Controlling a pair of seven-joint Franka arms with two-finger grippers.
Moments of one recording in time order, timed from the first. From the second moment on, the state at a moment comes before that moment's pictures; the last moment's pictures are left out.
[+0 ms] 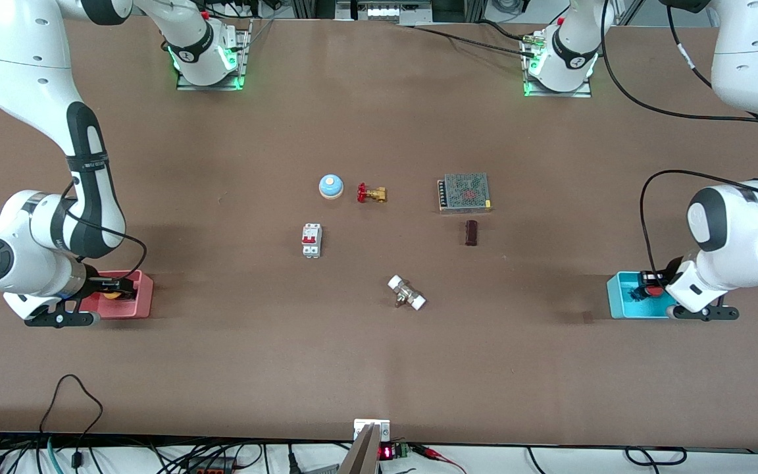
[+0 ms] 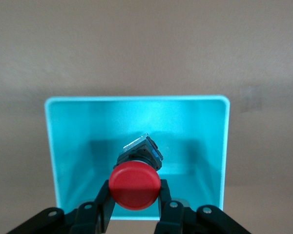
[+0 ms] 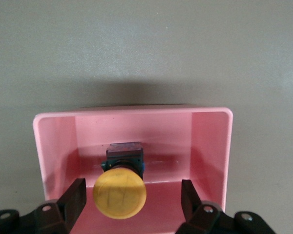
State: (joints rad) left arm 0.12 0.60 0.05 -1.66 0.01 2.22 0.15; right arm 0.12 0.72 -0.28 -1.54 0.06 2.20 -0.16
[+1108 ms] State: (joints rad) left arm -0.09 0.44 -0.01 -1.67 0.01 2.05 -0.25; right arm 0.12 0.68 -0.28 -1.48 0.06 2.09 -0.26
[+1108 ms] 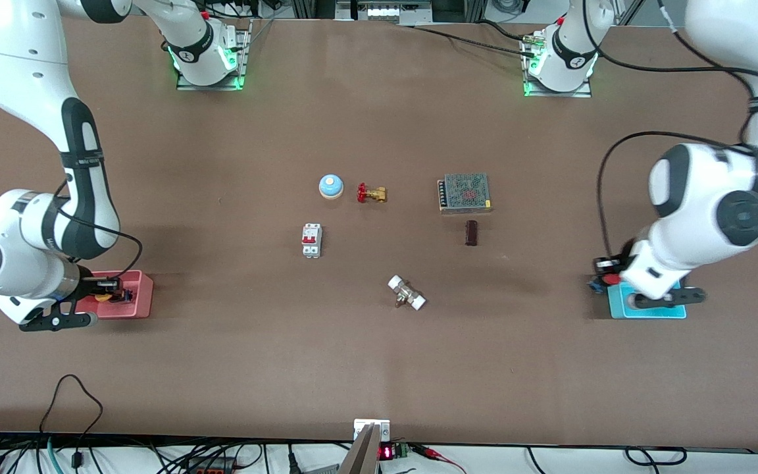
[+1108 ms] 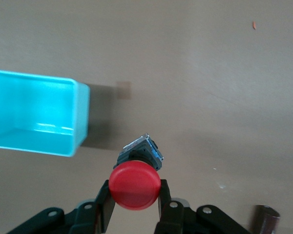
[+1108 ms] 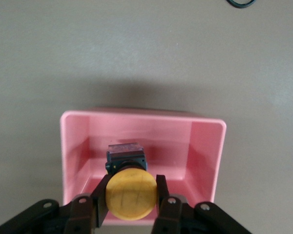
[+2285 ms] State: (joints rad) left arm -0.29 0.63 -0.02 -1.68 -0.06 2.20 -0.50; right arm 0.52 0.62 -0.25 -1.51 0.07 1.96 0.11
